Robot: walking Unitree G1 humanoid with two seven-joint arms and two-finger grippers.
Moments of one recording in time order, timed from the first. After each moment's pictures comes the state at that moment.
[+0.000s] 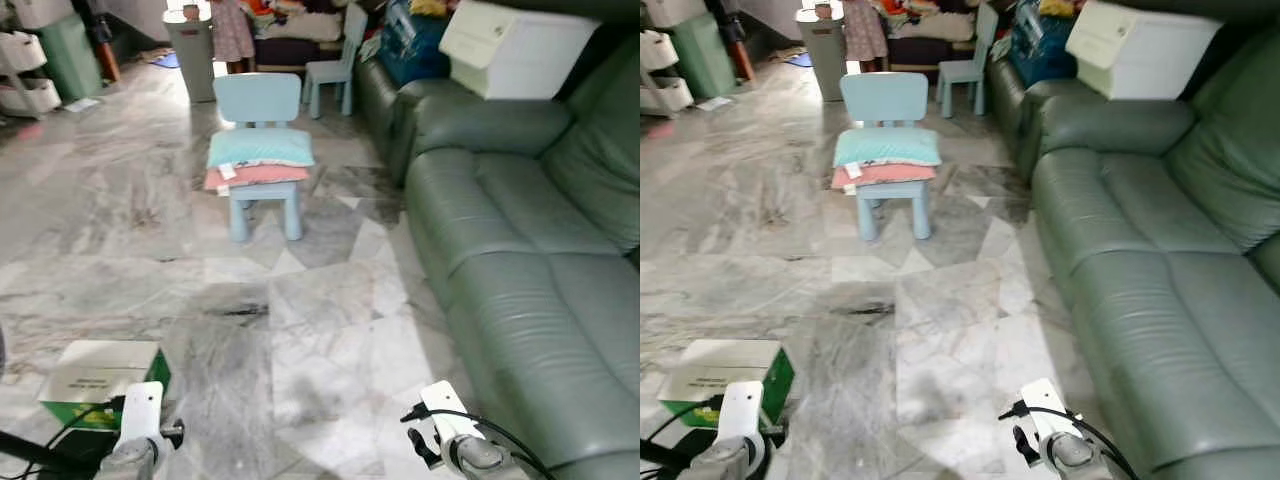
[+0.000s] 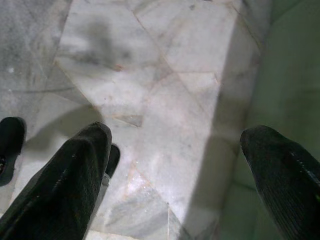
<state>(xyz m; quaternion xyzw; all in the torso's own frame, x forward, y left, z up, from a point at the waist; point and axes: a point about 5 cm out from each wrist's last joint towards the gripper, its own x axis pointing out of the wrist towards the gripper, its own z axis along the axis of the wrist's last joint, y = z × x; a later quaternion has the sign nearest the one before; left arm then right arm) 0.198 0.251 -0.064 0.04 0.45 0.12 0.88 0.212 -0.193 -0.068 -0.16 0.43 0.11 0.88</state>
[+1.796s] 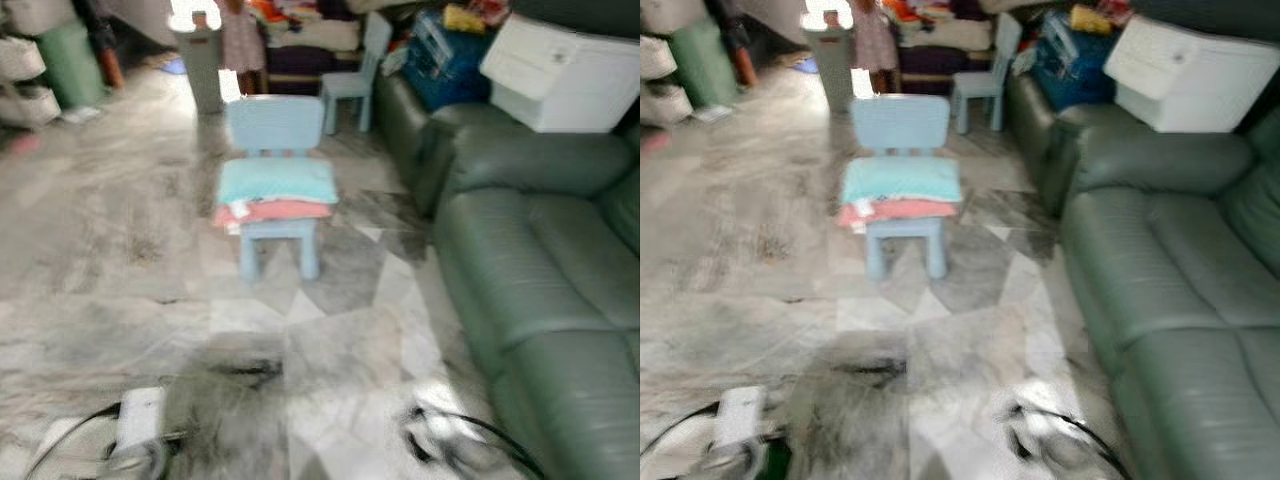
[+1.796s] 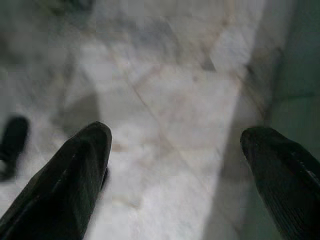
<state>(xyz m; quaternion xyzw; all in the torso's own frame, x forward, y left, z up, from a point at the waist) 0.190 0.253 -0.067 0.03 0.46 0.12 0.88 0.215 -0.179 -0.067 -0.16 0.42 0.12 0.88</state>
